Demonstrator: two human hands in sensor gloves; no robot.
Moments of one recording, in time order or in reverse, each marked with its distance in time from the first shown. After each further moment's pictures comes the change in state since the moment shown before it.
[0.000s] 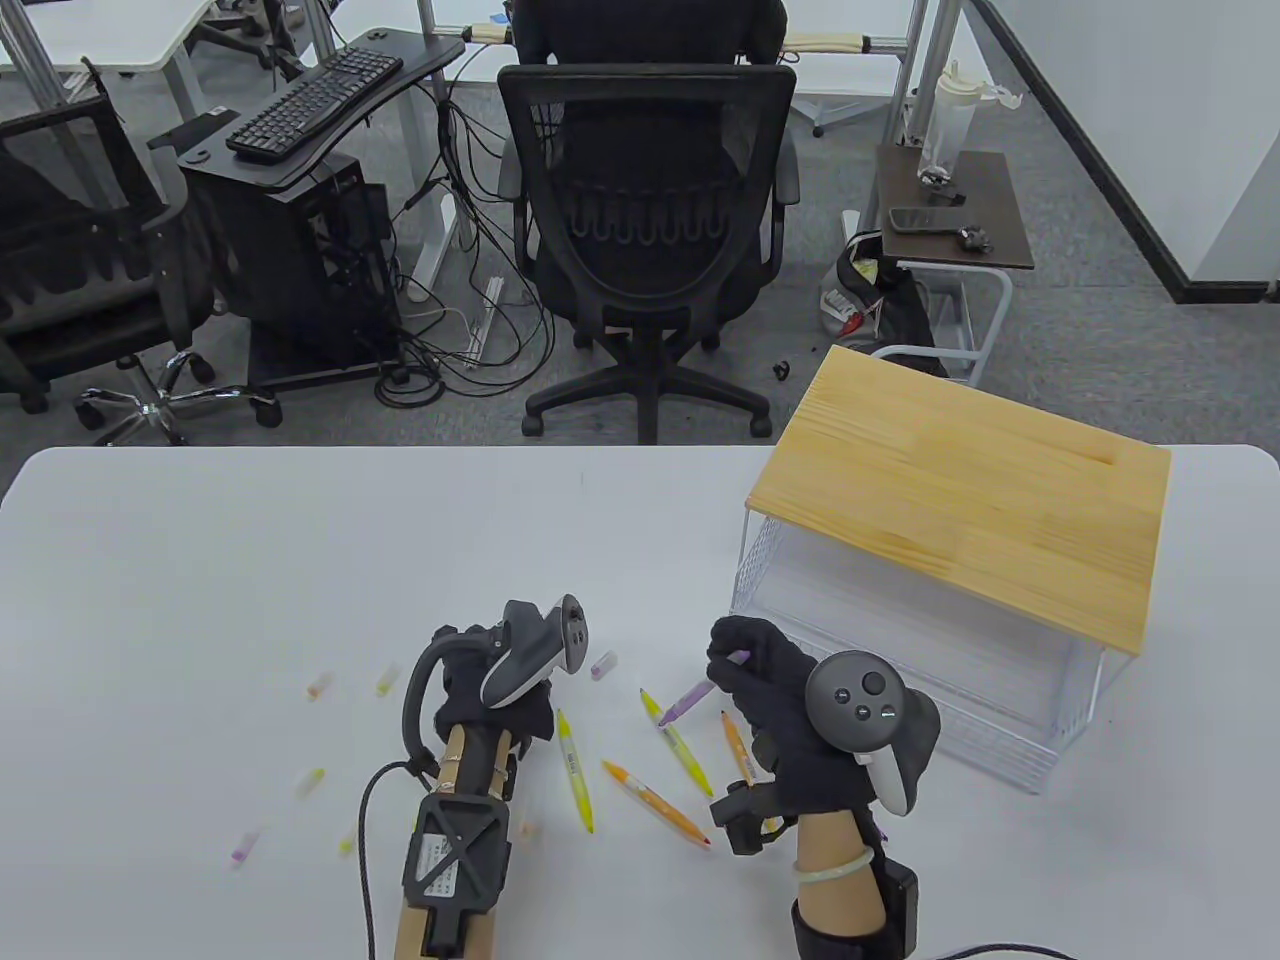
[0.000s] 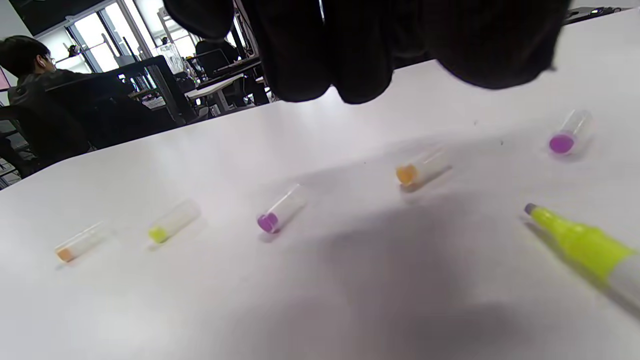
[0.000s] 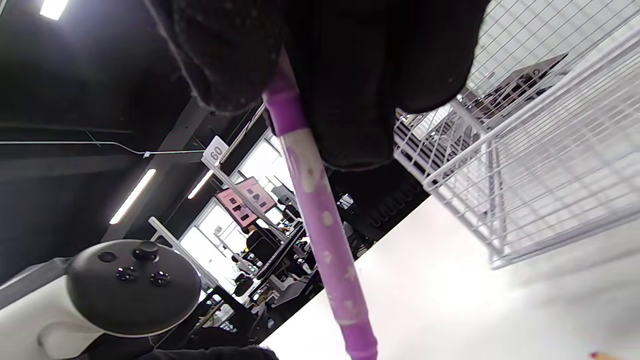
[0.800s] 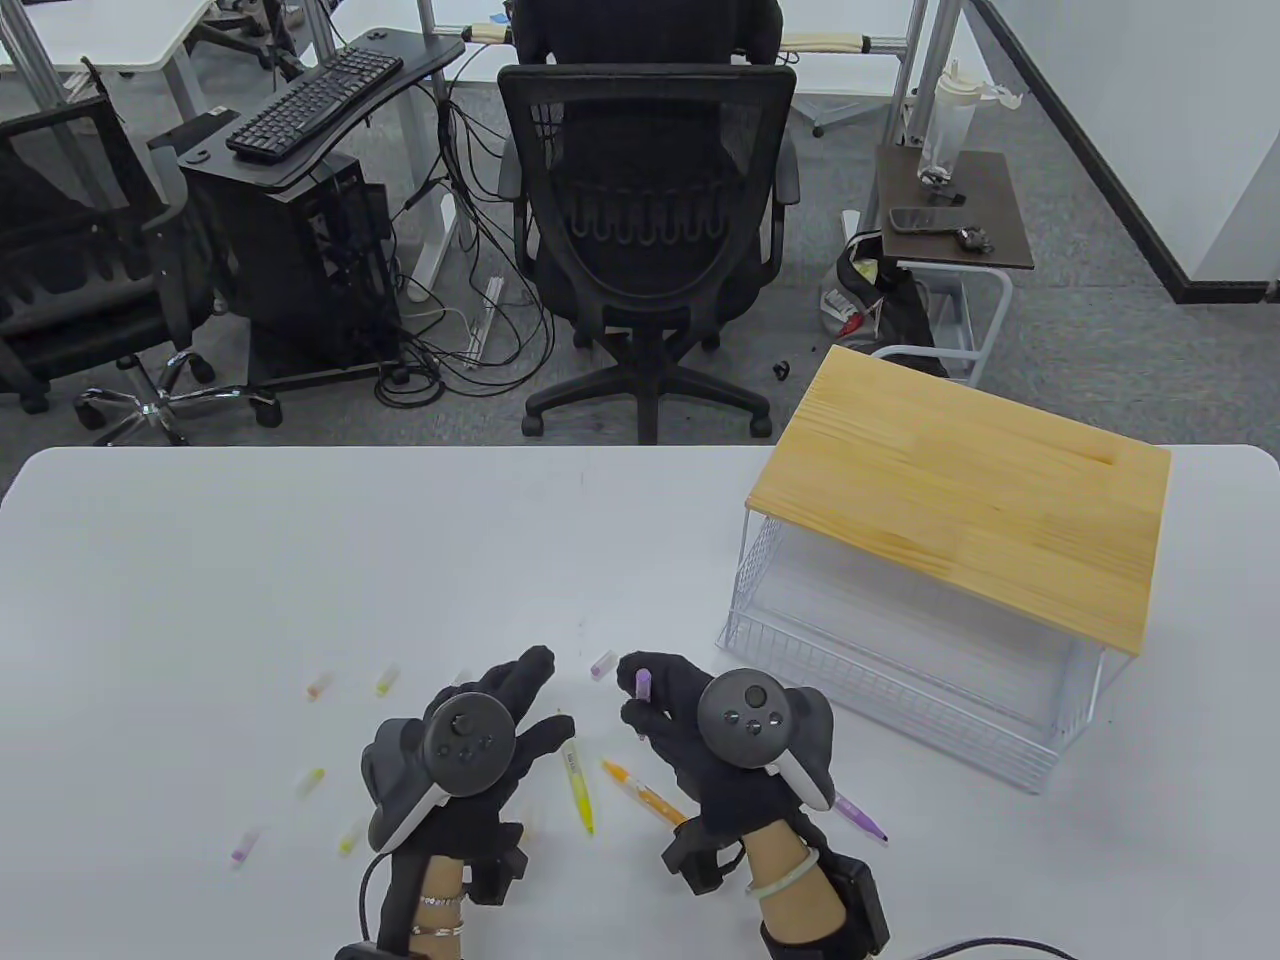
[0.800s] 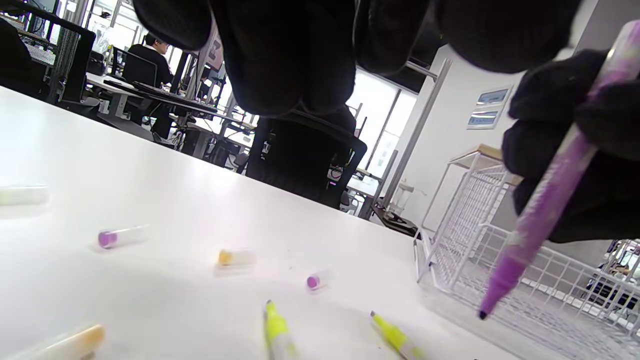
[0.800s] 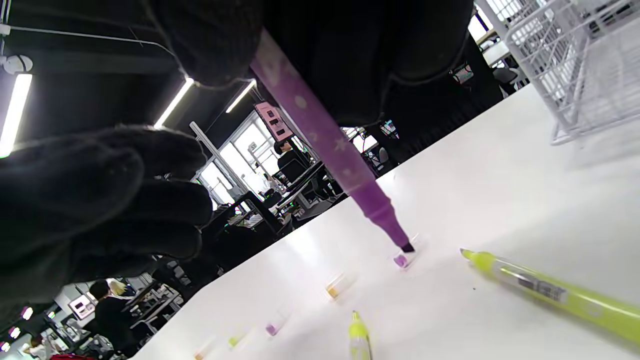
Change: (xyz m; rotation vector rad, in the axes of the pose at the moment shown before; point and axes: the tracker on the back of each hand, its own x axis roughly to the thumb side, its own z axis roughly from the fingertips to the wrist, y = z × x) left_hand -0.058 -0.001 0.112 0.347 -0.305 0.615; right_hand 0.021 0.066 0.006 0.271 -0.134 0.066
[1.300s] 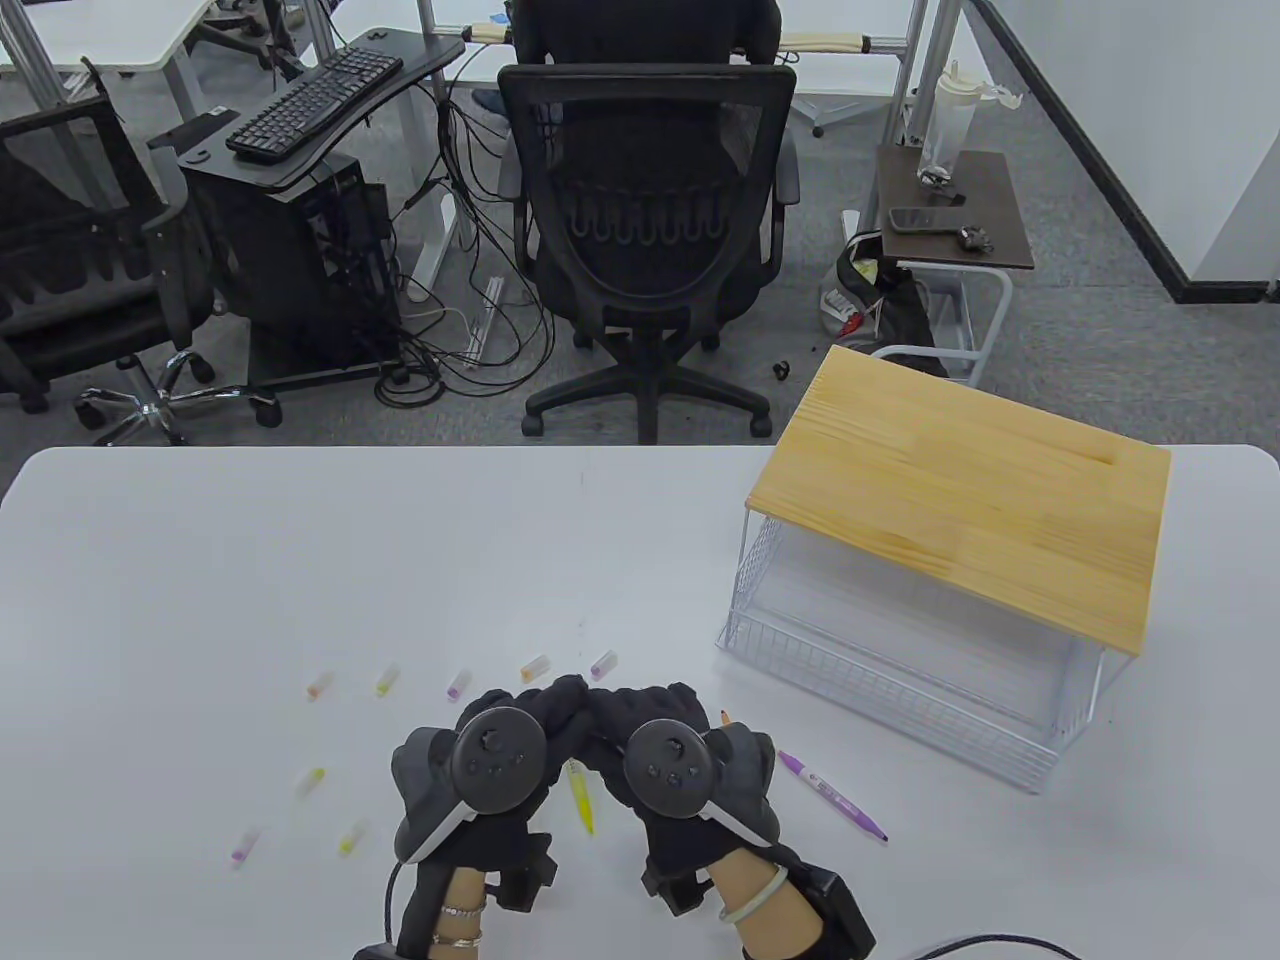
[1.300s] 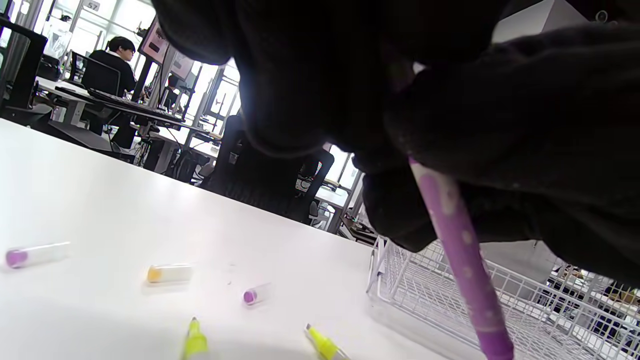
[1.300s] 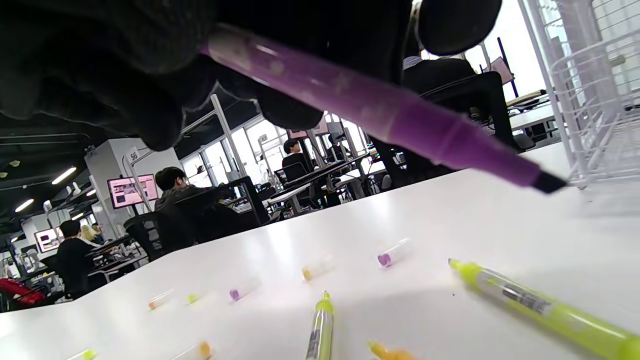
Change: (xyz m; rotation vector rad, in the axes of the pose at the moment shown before) left_hand 0.036 0.006 0.010 0.064 -0.099 0.009; right_hand 0.032 0.040 0.012 -0.042 -0.085 0.315
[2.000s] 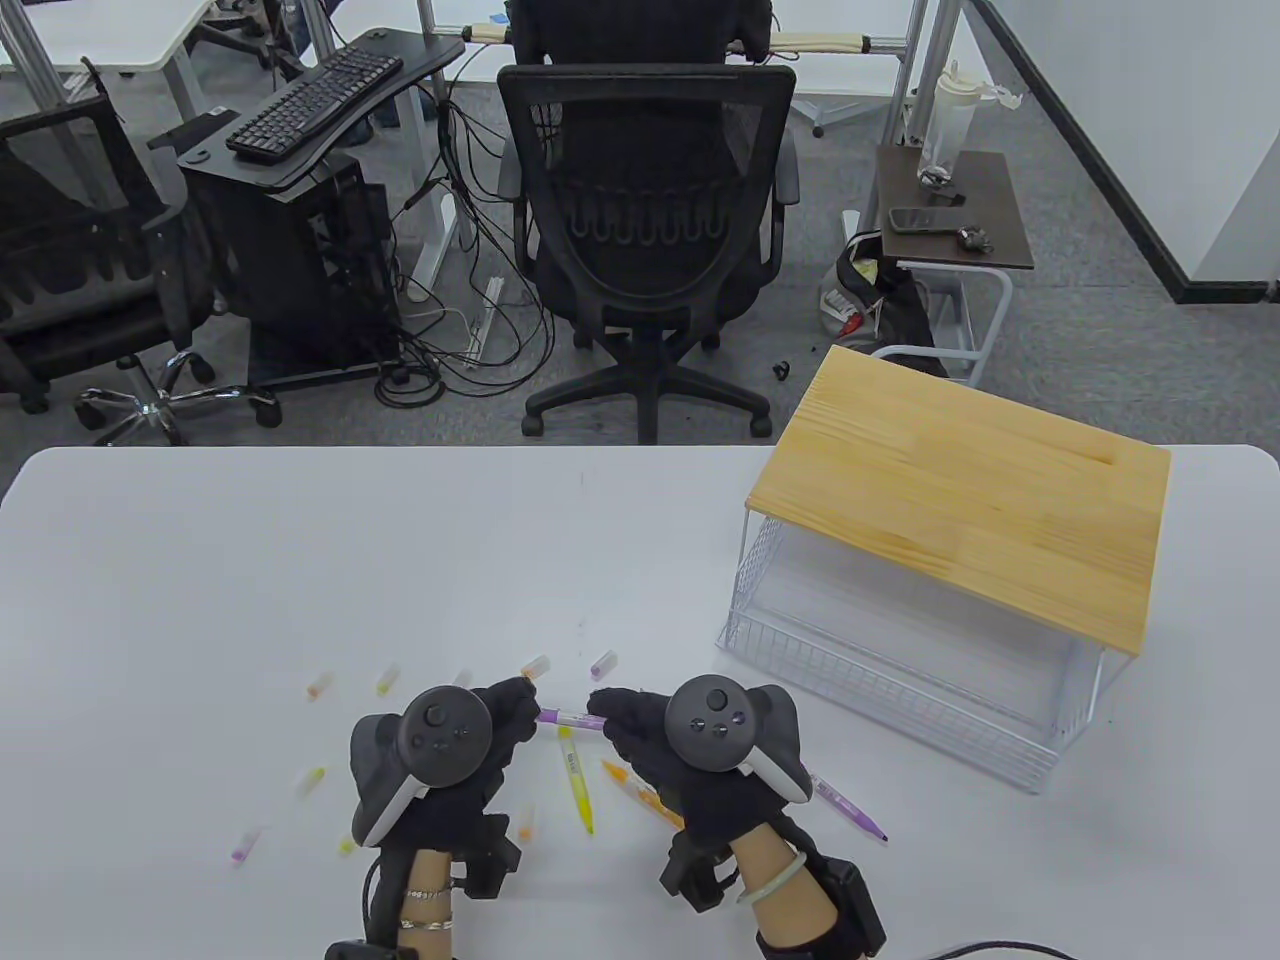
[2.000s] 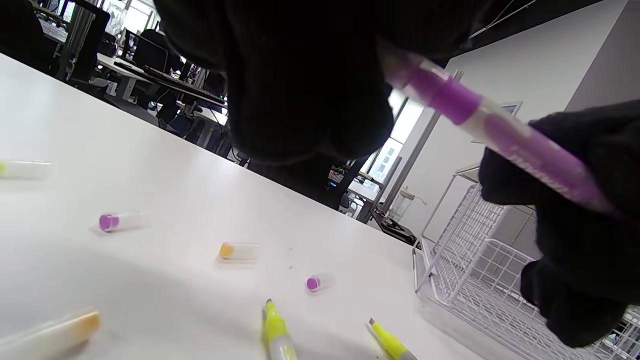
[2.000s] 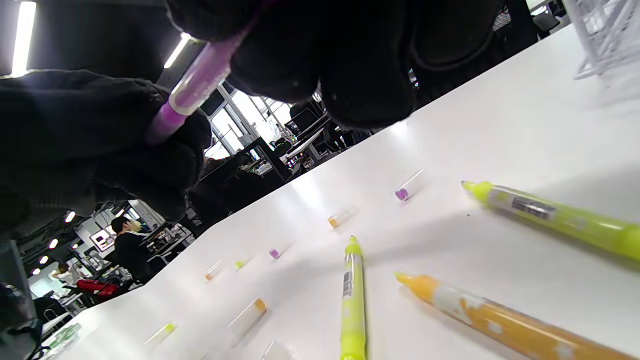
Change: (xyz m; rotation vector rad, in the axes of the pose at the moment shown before) left_hand -0.050 -0.005 -0.008 -0.033 0.106 0.067; right_hand -0.035 -0.001 -0.014 0.219 0.011 -0.265
